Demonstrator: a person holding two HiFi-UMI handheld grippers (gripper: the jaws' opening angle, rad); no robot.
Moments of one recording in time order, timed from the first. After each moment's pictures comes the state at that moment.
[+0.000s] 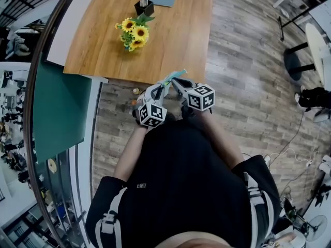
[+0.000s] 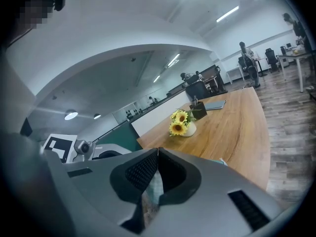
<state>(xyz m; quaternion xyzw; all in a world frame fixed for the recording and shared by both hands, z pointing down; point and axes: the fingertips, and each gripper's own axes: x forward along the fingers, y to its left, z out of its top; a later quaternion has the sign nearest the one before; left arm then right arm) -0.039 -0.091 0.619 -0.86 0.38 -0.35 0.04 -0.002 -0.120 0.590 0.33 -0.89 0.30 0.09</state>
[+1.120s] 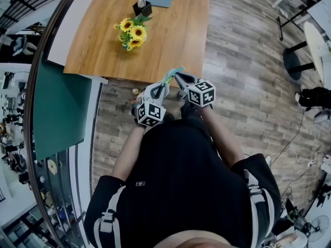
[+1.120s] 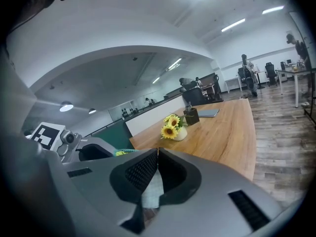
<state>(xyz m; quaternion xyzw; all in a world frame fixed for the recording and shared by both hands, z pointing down) -0.022 -0.081 0.600 -0.87 0.36 -0.32 0.05 0.027 -0.131 0.591 0.36 -0.89 0.26 0.11</state>
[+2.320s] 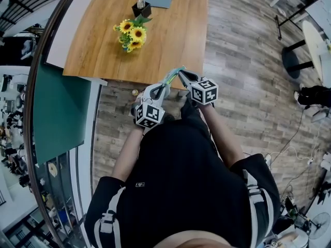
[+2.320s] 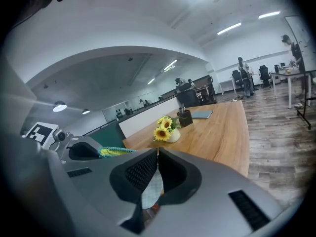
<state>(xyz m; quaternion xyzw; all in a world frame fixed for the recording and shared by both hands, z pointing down) -0.024 -0.081 0.584 -0.89 0.35 -0.29 0.06 0.042 -0.146 0.590 0.39 -0.88 0.26 0.10</state>
